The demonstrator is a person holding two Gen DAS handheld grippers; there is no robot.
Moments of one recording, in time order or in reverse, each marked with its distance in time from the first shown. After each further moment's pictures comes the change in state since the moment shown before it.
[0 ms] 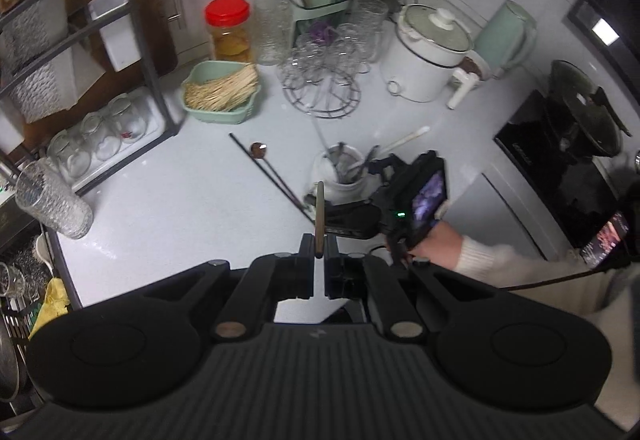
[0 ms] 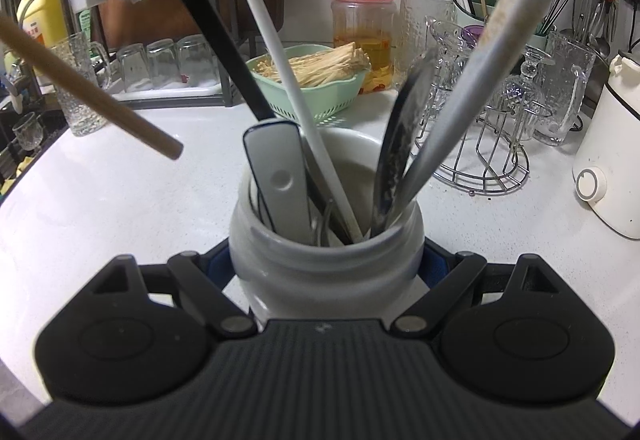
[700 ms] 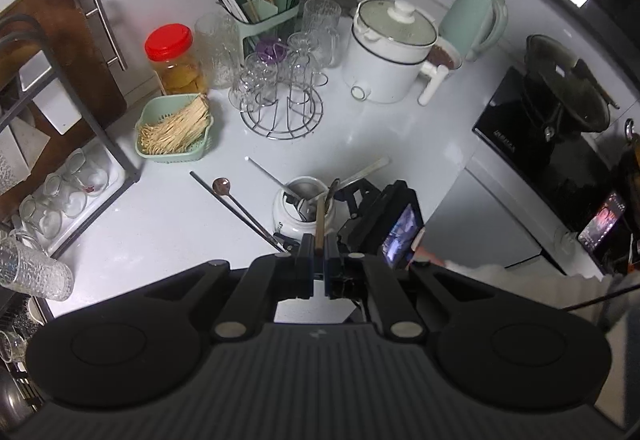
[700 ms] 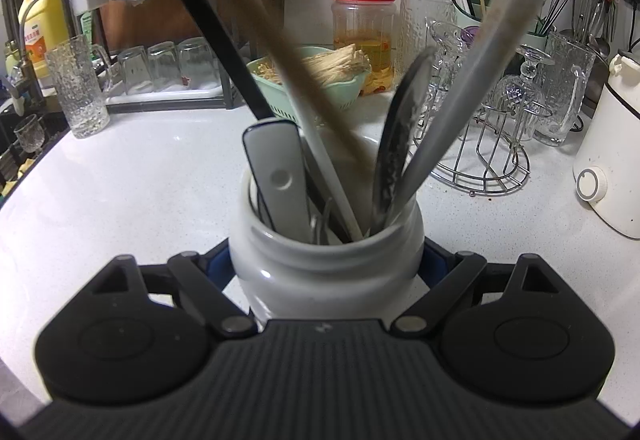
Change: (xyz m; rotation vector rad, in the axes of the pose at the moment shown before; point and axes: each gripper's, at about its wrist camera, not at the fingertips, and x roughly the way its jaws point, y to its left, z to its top) left arm 0.044 -0.038 0.058 0.139 0.026 -0.017; right arm -0.001 -0.001 -0.002 0.006 -0.009 0.002
